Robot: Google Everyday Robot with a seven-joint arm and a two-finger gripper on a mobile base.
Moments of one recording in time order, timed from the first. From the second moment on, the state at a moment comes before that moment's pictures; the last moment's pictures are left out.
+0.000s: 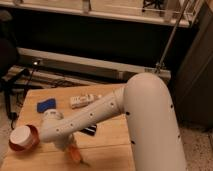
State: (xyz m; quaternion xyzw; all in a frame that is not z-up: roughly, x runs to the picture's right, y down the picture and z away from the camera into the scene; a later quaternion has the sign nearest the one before) arm -0.195 0.295 0.761 -0.18 -0.28 -0.85 0.41
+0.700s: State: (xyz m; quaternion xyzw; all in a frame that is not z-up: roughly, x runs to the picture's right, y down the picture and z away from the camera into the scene) arm -0.203 0.181 0.779 -0.18 -0.25 -0.79 0.53
